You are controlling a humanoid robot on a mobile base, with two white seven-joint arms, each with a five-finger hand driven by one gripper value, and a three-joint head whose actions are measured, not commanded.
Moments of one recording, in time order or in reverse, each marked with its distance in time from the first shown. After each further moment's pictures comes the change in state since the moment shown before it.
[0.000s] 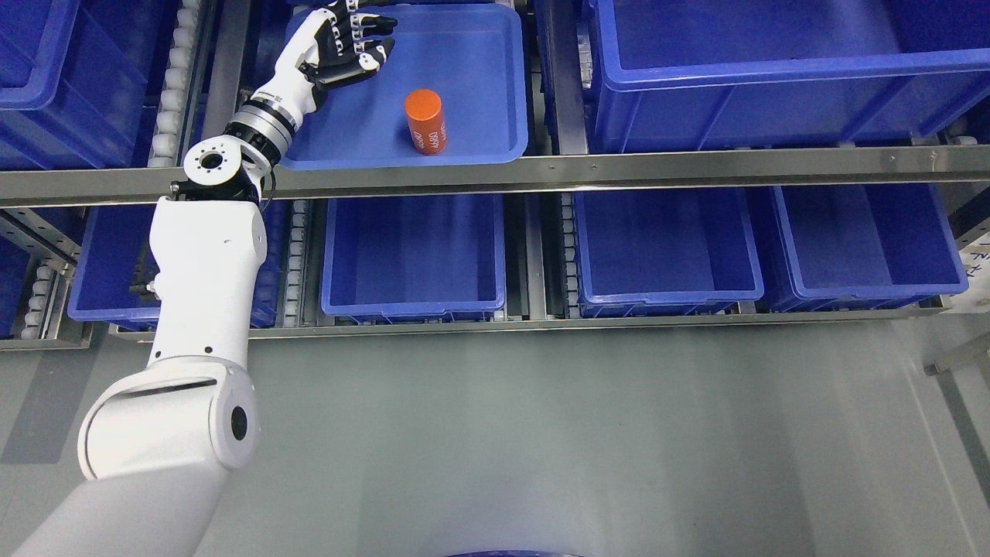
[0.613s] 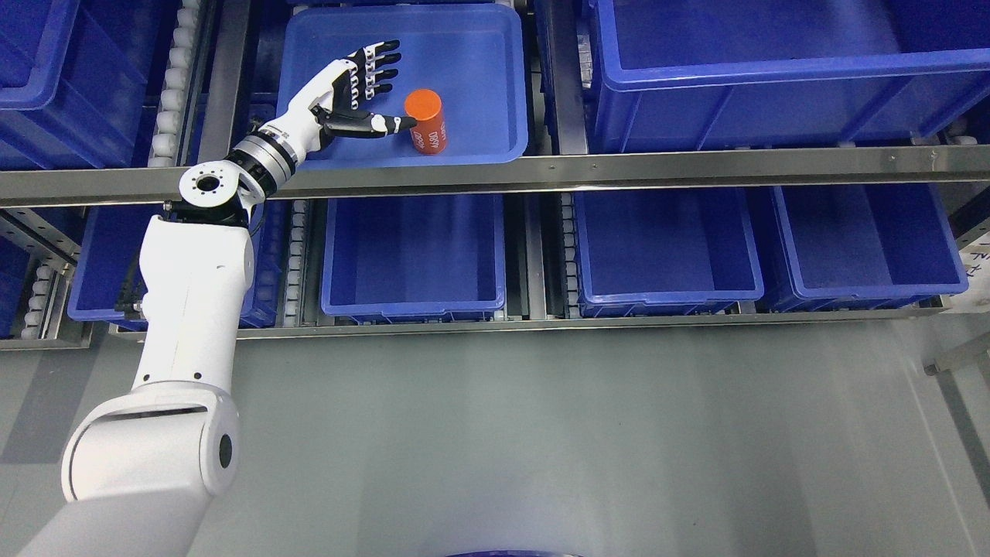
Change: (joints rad) left arm 0.065 0.058 -0.092 -0.051 -0.004 0.021 -0.116; right arm 0.000 0.000 0.000 0.000 0.000 0.000 0.000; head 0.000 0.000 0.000
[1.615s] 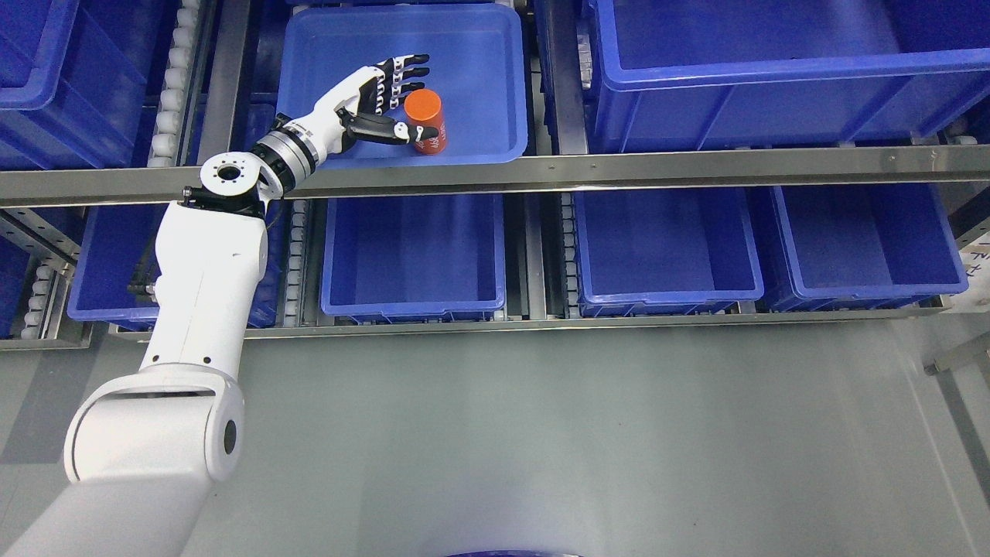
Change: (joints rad) left arm -0.056 -0.015 -0.063 0.095 -0.007 0.008 -0.028; right arm 0.000 0.000 0.000 0.000 0.000 0.000 0.000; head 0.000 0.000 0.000
